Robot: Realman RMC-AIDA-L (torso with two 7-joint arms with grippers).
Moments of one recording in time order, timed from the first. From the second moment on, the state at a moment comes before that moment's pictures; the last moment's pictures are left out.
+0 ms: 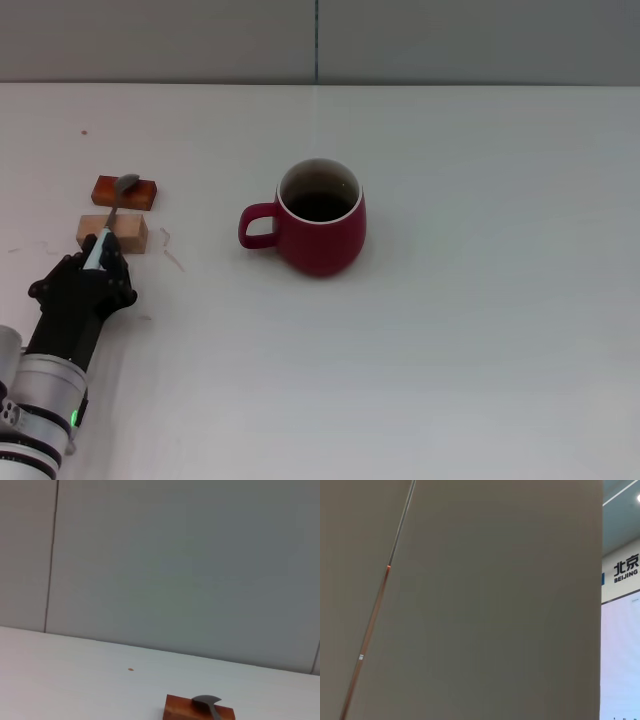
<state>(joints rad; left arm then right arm) -0.36 -2.07 0.22 -0.50 1.09 1.30 0.05 0.41 2.04 0.74 -0.14 -1.70 -1.52 0.07</state>
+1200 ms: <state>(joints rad) -0.34 -2.08 0.22 -0.45 1.16 1.31 0.11 0.42 2.04 0.74 -0.14 -1.70 -1.51 0.07</state>
